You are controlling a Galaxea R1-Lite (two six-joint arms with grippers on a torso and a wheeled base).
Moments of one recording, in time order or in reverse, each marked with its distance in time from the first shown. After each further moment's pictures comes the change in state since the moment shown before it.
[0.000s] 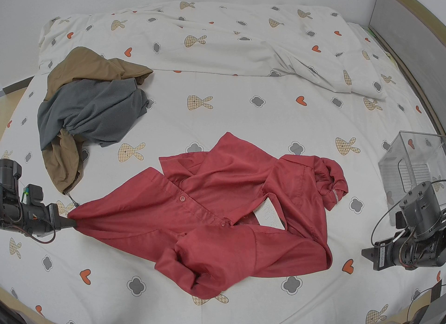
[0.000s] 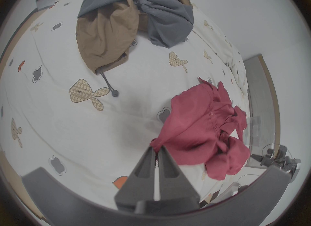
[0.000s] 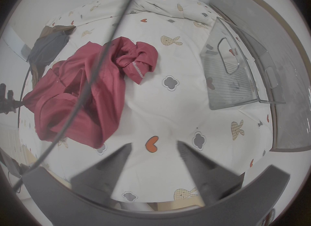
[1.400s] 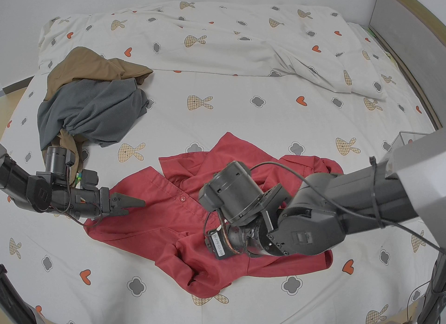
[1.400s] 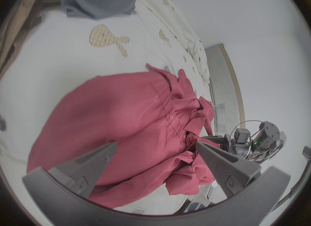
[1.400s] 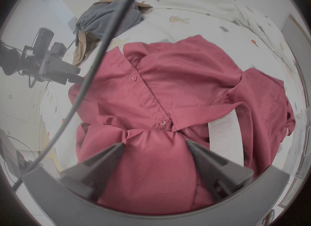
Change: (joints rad) left arm -0.299 0.321 -0.170 -0.257 -0.271 -0.132; right arm 0.375 0.784 -0.874 0.026 0.074 -0.081
